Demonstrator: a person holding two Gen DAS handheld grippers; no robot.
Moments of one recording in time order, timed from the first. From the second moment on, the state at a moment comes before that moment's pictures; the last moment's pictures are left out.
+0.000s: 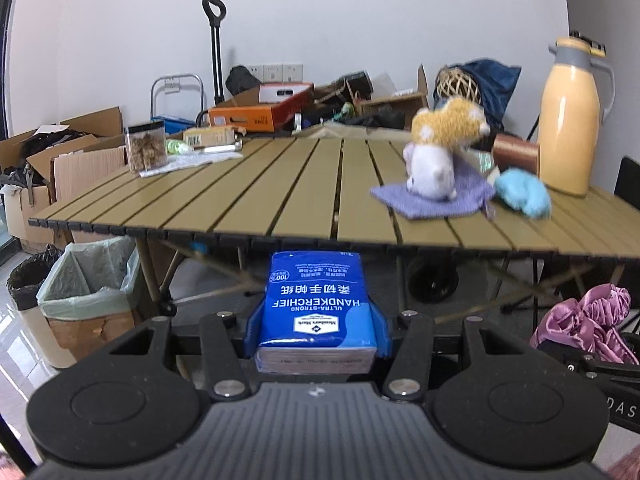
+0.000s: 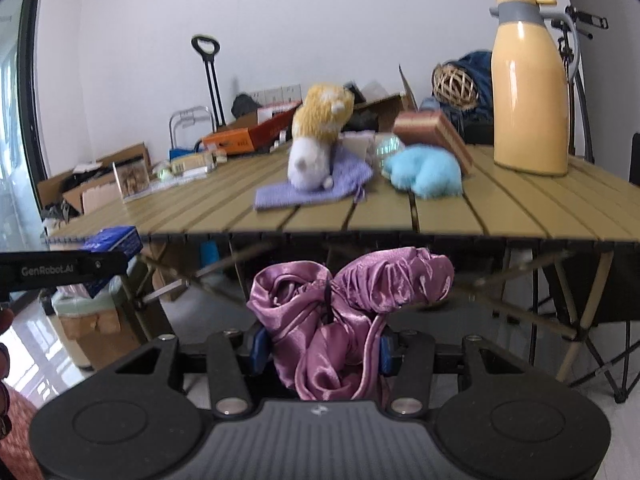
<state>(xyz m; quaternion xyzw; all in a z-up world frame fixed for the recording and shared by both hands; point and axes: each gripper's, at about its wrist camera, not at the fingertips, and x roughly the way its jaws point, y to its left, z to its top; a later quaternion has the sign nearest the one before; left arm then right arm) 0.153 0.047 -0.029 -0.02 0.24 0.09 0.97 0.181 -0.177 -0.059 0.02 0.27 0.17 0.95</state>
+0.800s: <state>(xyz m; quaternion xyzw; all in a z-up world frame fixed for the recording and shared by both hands) 0.181 0.070 -0.119 0.00 0.41 0.08 0.91 0.184 -0.177 -0.135 0.00 0.40 0.16 0.90</state>
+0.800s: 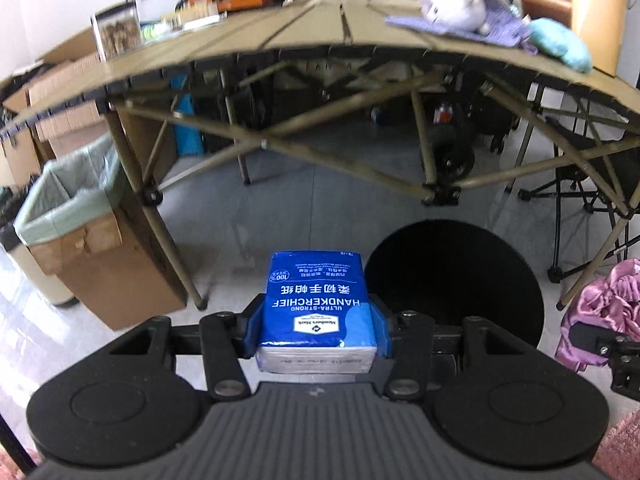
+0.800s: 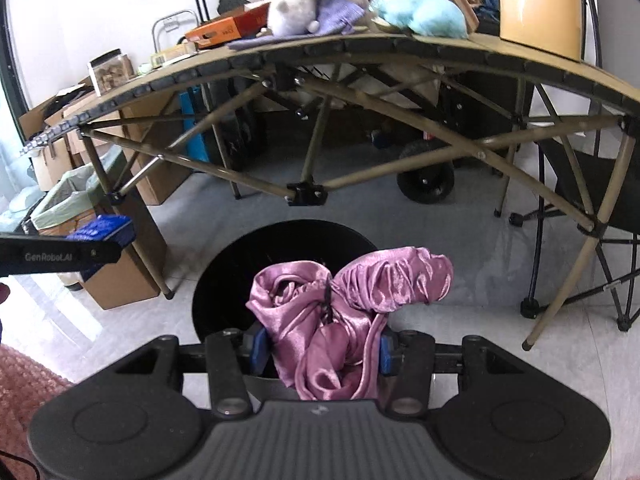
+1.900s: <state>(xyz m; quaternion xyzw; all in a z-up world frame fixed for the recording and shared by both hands) 0.252 0.022 -0.130 -0.02 0.51 0.05 0.86 0.217 -0.219 -0.162 0.05 0.44 0.09 0.89</state>
